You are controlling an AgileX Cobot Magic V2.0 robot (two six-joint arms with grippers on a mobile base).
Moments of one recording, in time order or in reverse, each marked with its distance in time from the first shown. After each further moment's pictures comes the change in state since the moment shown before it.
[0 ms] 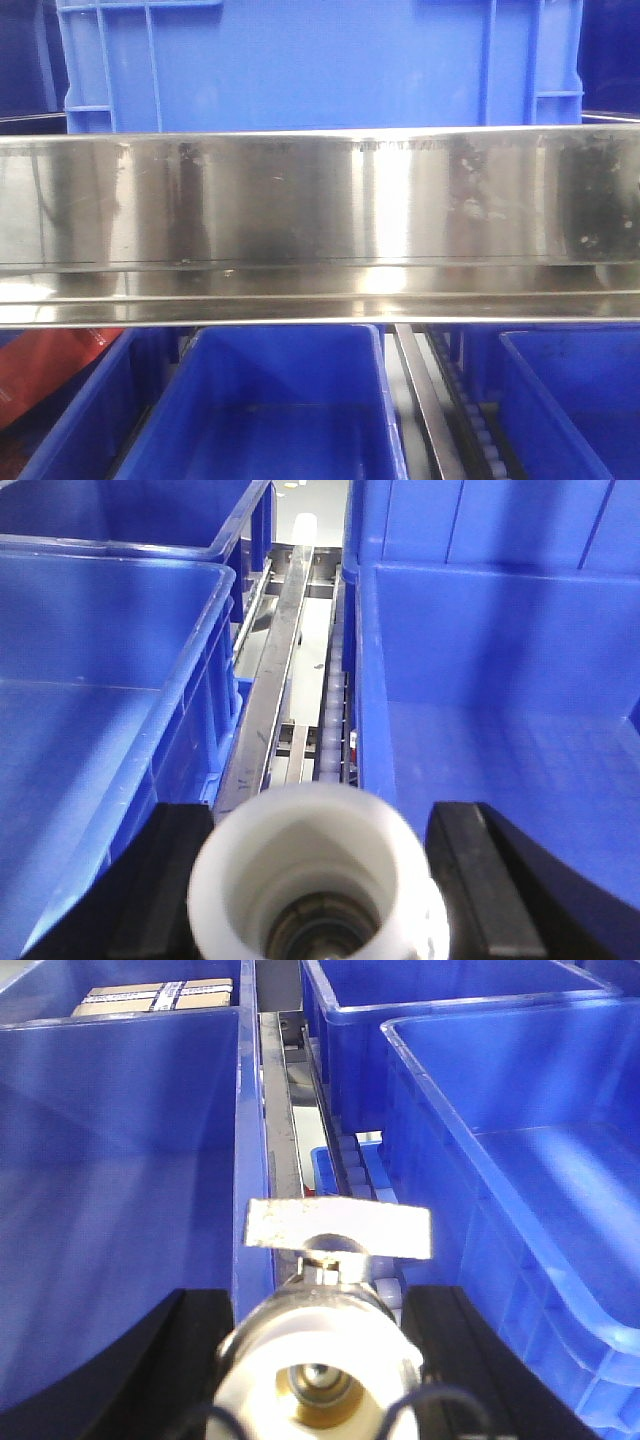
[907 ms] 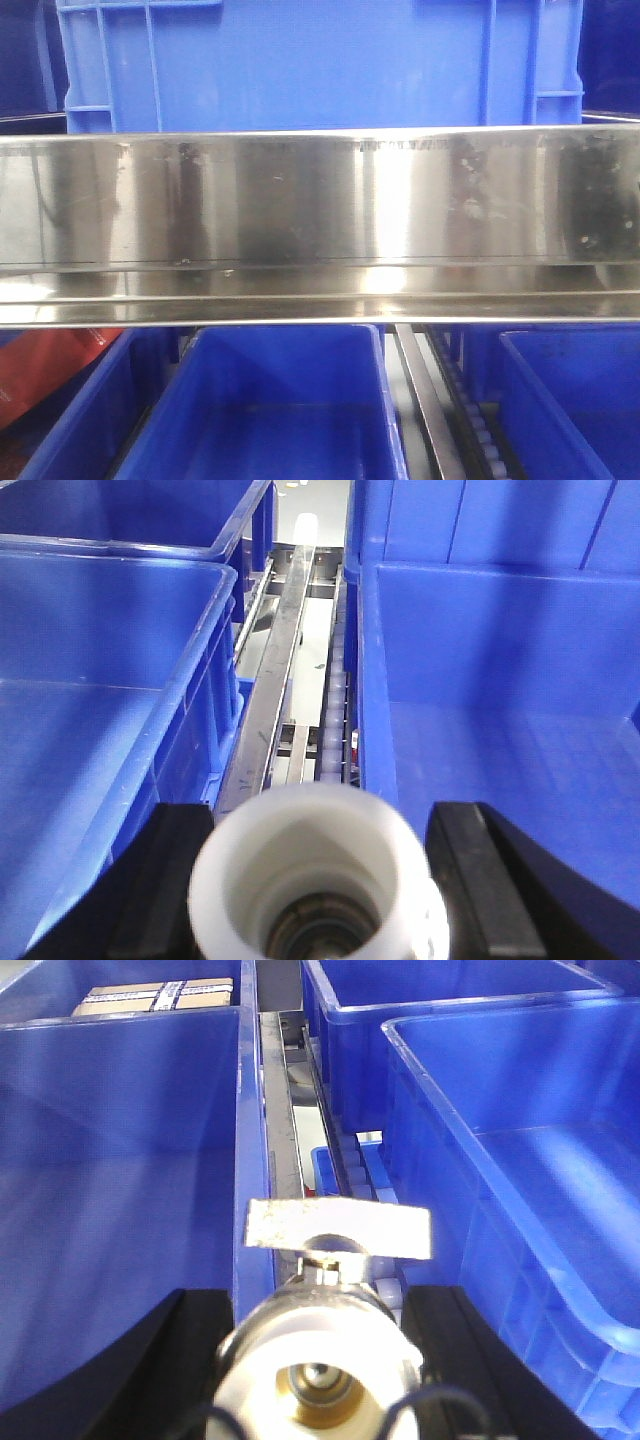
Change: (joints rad) left arm 0.000 0.000 0.000 0.000 -0.002 0.000; right arm 0.000 0.000 0.000 0.000 0.000 0.000
